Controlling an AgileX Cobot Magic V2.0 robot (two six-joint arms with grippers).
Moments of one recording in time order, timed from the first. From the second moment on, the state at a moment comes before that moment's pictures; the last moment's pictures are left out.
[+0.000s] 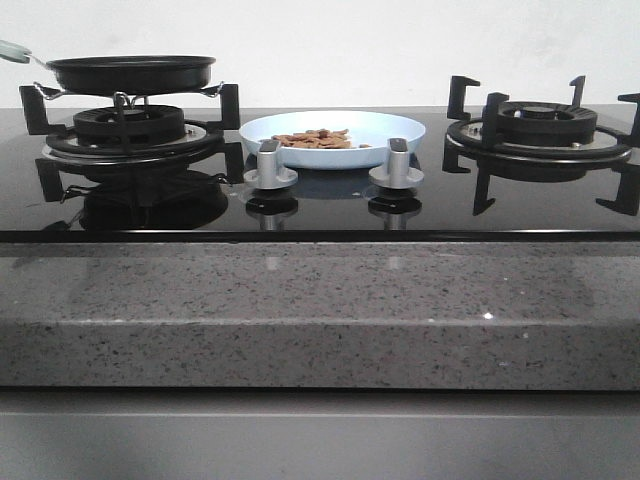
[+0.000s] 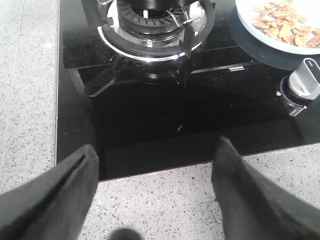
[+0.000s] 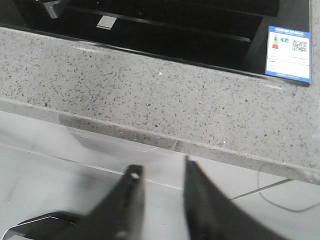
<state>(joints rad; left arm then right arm) -0.15 0.84 -0.89 -0.11 0.80 0.10 0.21 0.40 -0.64 0.00 1.03 0.05</state>
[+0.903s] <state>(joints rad) -0.15 0.82 -0.87 -0.10 0.77 0.10 0.21 0.40 -0.64 0.00 1.04 0.05</state>
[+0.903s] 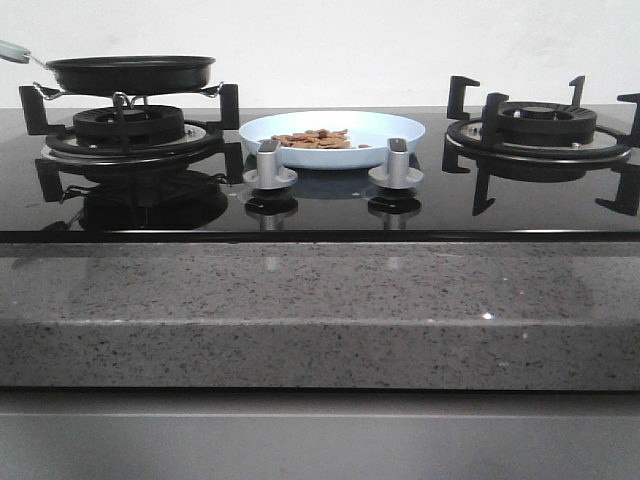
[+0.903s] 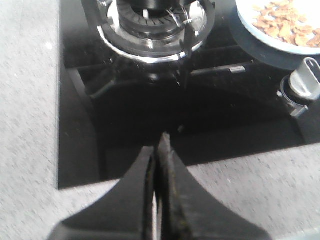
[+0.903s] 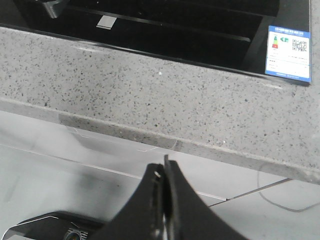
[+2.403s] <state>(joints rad) -0.01 0.00 0.00 -0.05 0.10 -0.07 0.21 0.40 -0.64 0.00 1.04 0.05</state>
